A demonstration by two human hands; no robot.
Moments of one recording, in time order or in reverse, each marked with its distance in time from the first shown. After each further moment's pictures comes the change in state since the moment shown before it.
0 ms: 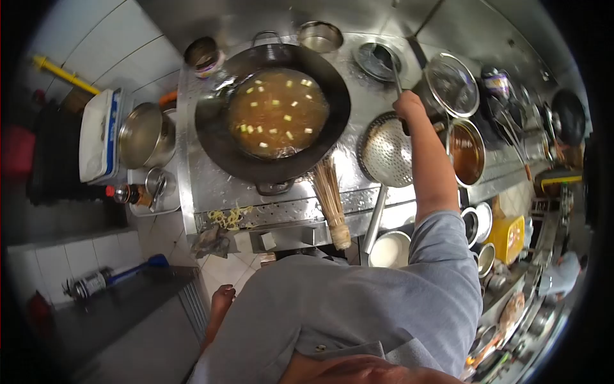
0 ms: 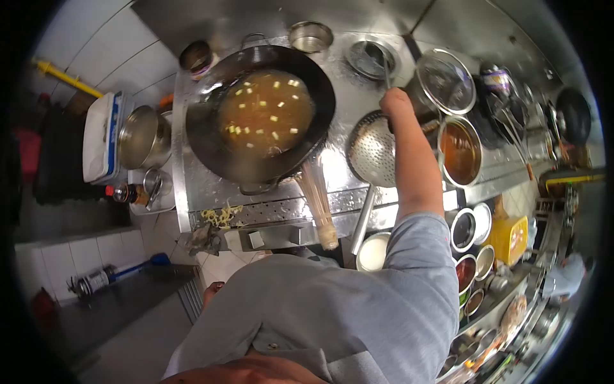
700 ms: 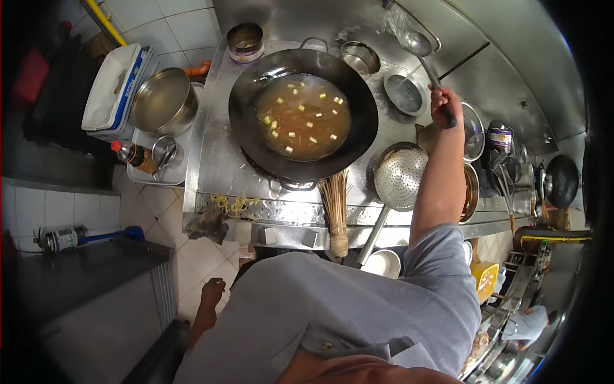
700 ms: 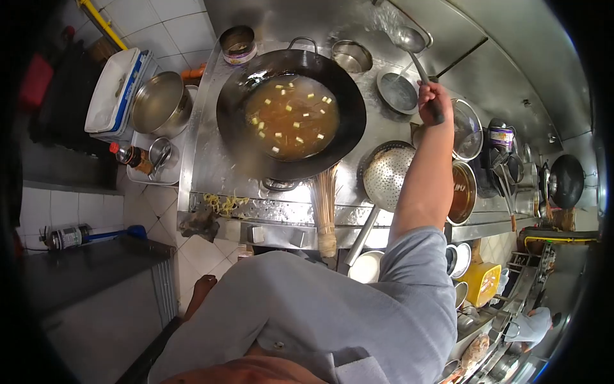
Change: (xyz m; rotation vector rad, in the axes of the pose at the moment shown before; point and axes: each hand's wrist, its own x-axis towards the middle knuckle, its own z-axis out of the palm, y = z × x) left_hand -0.023 0.006 0.028 0.347 0.104 0.090; right_hand 0.022 -0.031 -0.113 2.026 -0.552 -0.096
